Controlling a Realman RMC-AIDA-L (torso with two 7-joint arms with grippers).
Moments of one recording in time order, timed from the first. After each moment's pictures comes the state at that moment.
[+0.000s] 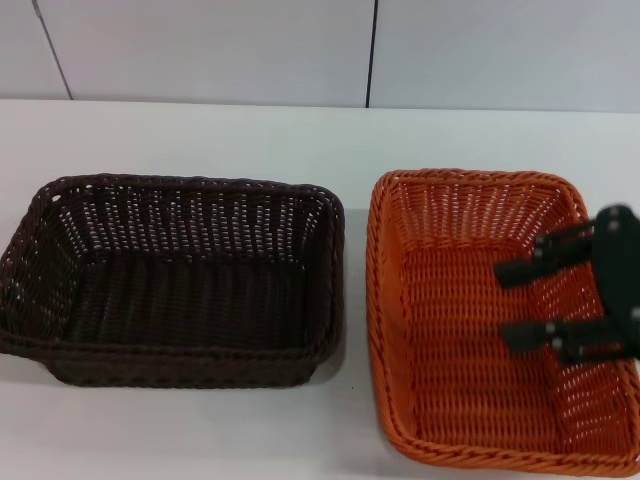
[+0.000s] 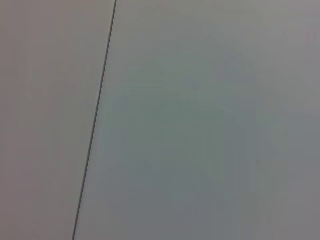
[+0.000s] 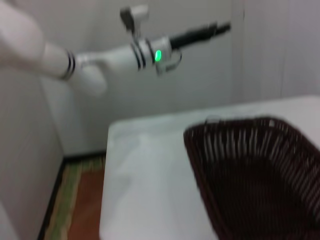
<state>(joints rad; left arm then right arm) -0.32 -2.06 -2.88 -0.65 1.13 -0.99 2.22 0.36 1.94 2.03 1.53 -1.75 1.88 -1.23</state>
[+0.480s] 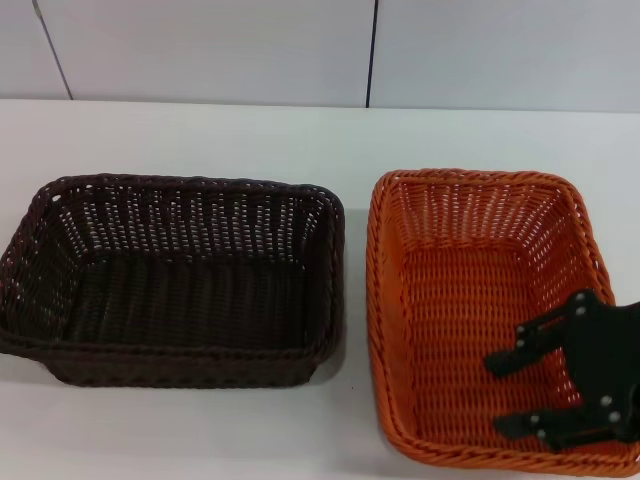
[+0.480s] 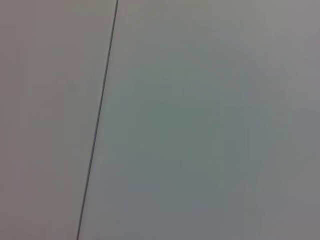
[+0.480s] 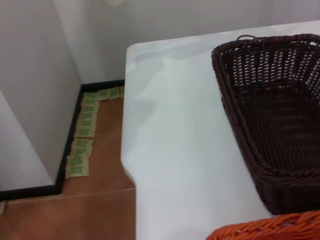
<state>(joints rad) -0.34 -2.05 -2.88 -0.65 1.13 -0.96 2.23 0.35 1.96 1.89 1.59 -1.92 1.88 -1.21</state>
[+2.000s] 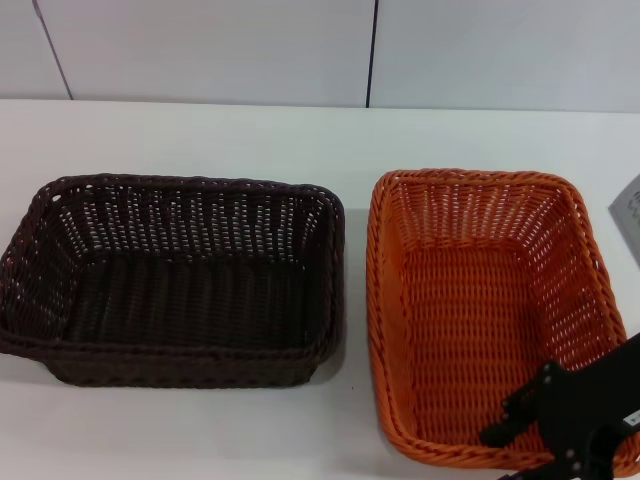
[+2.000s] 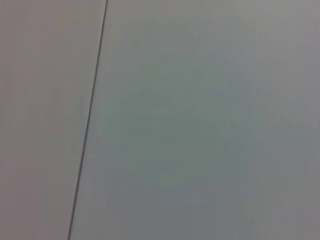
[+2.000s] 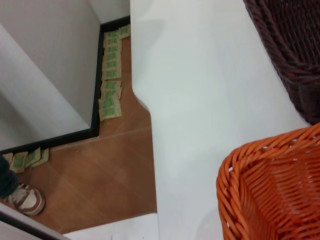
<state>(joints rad) -0.33 -2.06 -2.88 -0.67 1.13 -1.00 2.23 0.47 2.01 1.81 1.33 -2.16 1.87 -1.21</state>
